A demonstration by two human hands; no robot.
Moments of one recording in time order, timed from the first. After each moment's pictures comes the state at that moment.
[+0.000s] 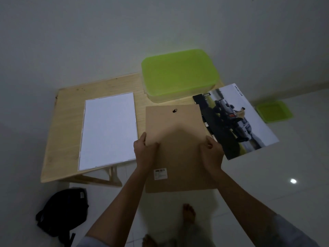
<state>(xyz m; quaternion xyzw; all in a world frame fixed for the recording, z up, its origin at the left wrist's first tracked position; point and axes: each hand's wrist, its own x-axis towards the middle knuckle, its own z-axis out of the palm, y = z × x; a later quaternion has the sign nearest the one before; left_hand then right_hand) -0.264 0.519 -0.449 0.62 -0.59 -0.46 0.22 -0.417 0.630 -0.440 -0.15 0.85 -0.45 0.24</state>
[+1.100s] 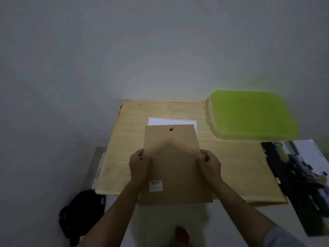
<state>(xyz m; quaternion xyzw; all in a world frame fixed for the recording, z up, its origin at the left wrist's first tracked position) -0.097 0.380 -0.436 0.68 -0.51 -0.42 0.32 -0.303 0.440 -0.446 -0.33 0.80 -0.39 0.32</state>
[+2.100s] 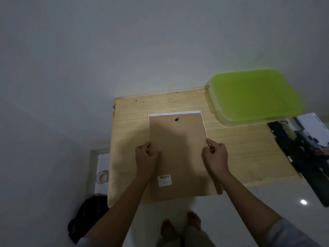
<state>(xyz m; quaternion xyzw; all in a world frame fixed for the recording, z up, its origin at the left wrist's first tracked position) -0.075 0.325 -0.466 0.62 -0.60 -0.43 0.27 -0.271 0.416 -0.456 -0.28 0.84 -0.40 0.23</state>
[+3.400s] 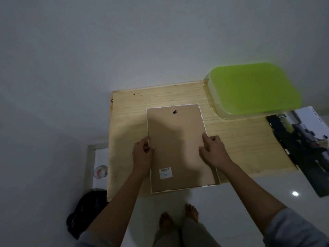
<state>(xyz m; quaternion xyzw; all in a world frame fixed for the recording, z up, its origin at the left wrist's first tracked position) -0.059 0.317 -0.489 0.58 -0.62 -0.45 0.27 -0.285 0.419 -0.460 -0.46 0.84 -0.15 0.26</state>
